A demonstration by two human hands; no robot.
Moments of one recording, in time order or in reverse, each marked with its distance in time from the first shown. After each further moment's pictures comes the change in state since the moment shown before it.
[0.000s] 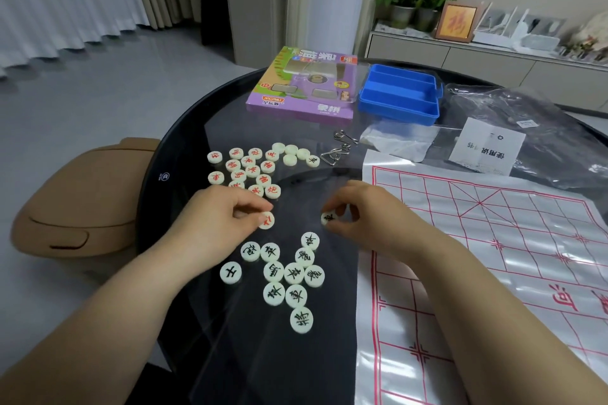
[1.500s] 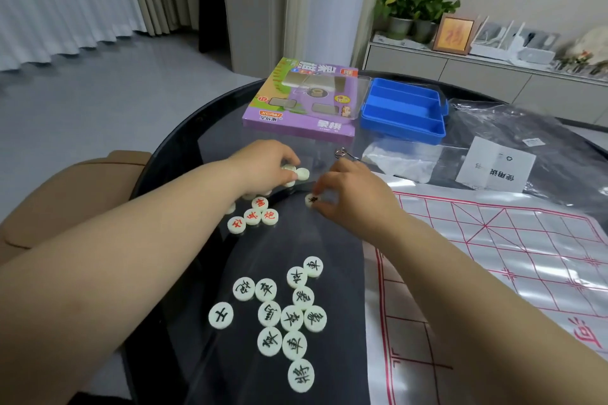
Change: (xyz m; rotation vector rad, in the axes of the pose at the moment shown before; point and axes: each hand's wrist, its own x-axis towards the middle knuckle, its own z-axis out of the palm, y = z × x) left_hand 0.118 0.025 0.009 0.381 -0.251 0.085; right_hand 0.055 0.002 -0.003 -0.300 0.119 0.045
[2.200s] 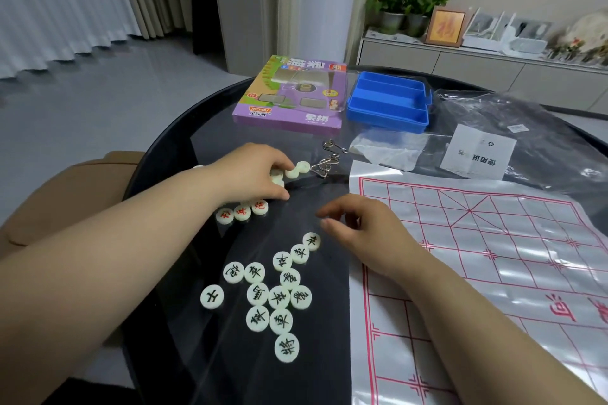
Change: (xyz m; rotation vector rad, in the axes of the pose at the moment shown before) left_hand -0.026 0.009 0.003 0.071 -0.005 0.090; right_hand -0.059 0.008 0.004 0.575 0.020 0.110
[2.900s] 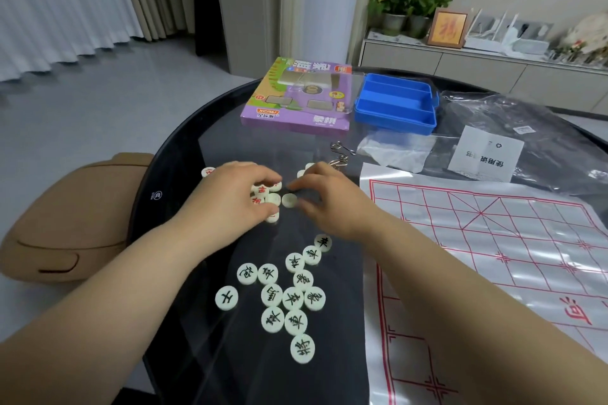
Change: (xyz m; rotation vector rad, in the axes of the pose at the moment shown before) left_hand -0.053 -0.010 0.009 -0.144 0.315 0.007; right_hand 0.049 -0.018 0.022 -0.258 -0.086 -0.166
